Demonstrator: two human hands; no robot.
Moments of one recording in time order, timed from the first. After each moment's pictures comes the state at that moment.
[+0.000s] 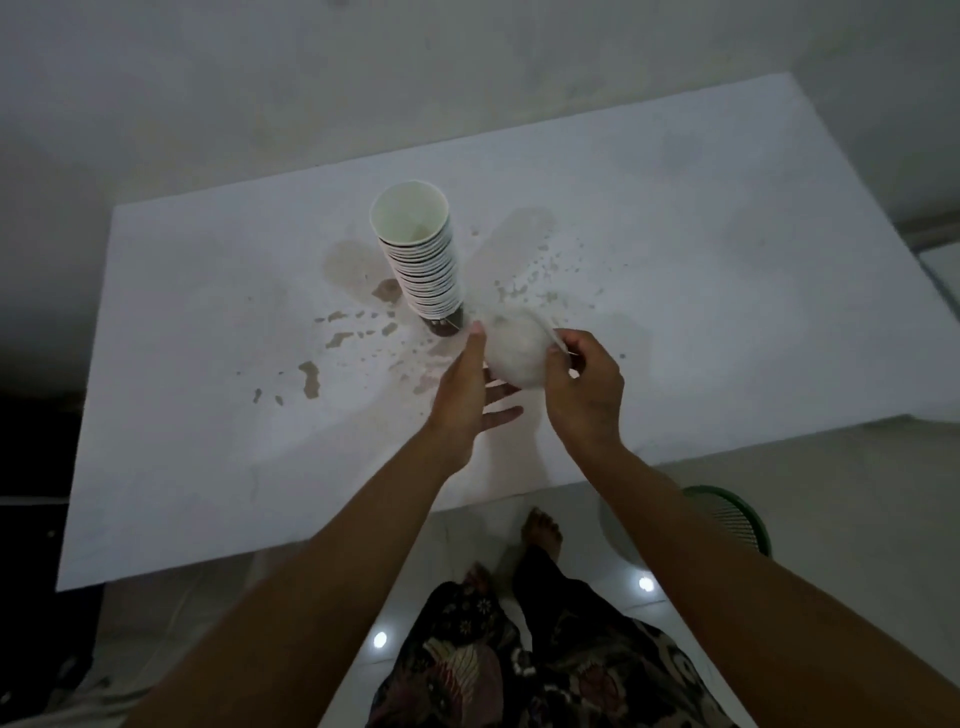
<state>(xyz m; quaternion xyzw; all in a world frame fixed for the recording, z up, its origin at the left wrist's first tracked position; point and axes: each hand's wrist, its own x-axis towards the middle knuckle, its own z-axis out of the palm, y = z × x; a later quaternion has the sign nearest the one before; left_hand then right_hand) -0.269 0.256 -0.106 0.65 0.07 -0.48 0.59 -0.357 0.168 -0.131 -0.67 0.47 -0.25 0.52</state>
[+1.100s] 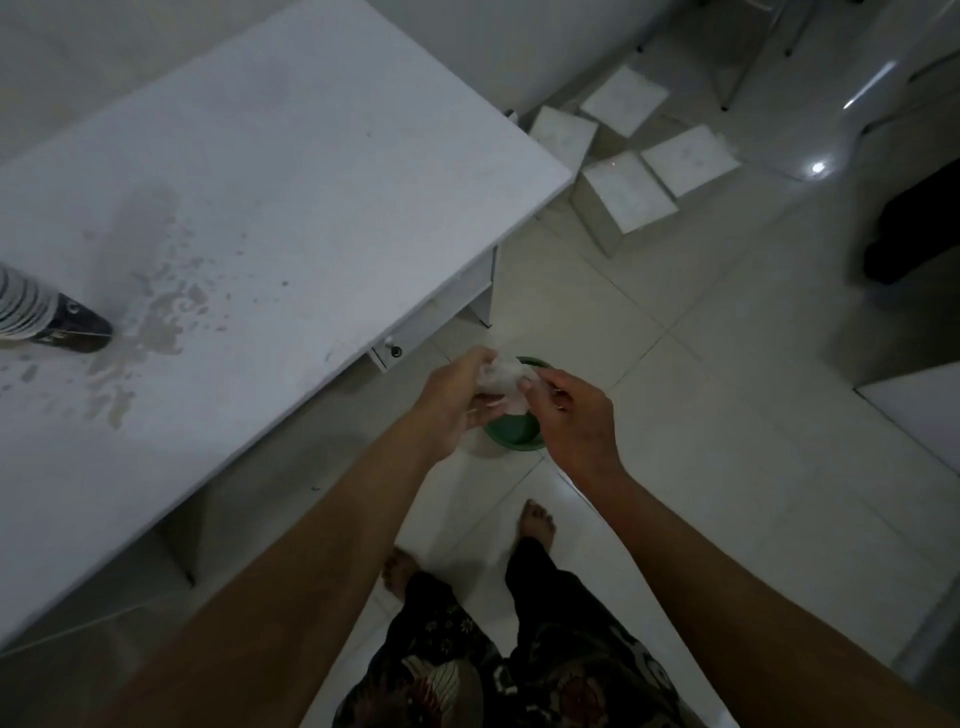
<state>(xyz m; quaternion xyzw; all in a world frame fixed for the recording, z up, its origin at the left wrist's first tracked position) -0.594 0.166 -0.131 0.66 -0.07 -0.65 0.37 -0.742 0.168 -0.157 -0.58 0.61 -0.31 0.45</state>
